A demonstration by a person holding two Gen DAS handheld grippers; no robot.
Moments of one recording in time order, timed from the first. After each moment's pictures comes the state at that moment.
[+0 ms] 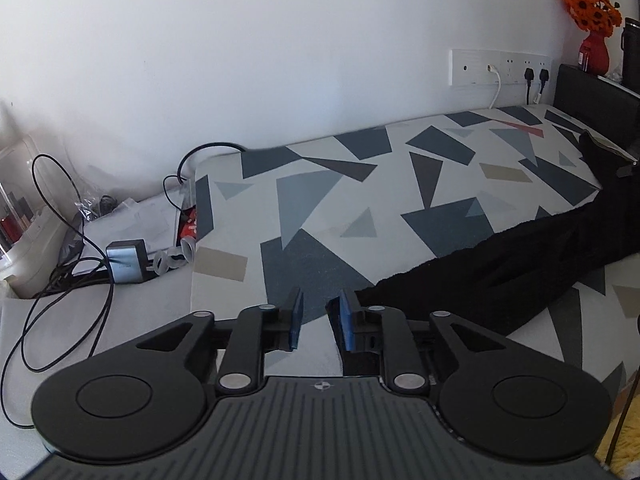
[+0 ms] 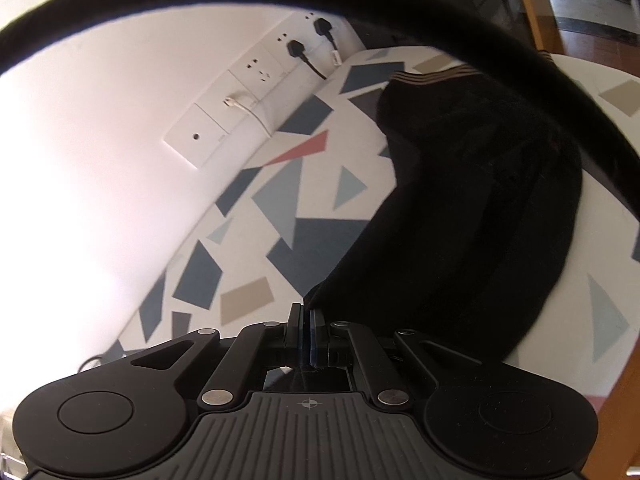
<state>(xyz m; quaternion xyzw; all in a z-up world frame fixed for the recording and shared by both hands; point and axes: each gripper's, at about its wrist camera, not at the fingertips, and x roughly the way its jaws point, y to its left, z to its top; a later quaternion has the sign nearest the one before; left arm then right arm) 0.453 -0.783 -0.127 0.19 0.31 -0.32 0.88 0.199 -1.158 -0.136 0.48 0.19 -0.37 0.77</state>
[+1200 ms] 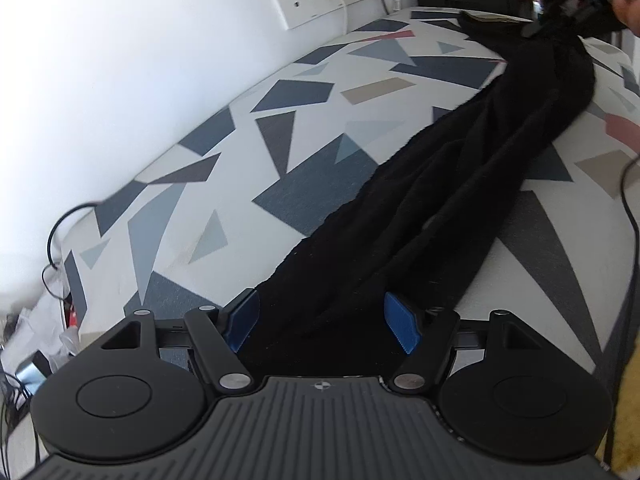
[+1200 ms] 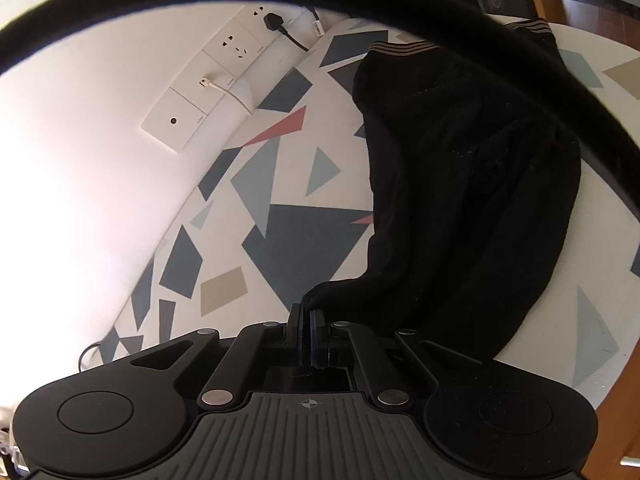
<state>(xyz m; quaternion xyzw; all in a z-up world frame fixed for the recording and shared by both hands) 0.429 -0.885 -0.197 0.36 0.26 -0.45 0.77 0.186 -1.196 -0.156 0.52 0.22 -0.34 0.76</state>
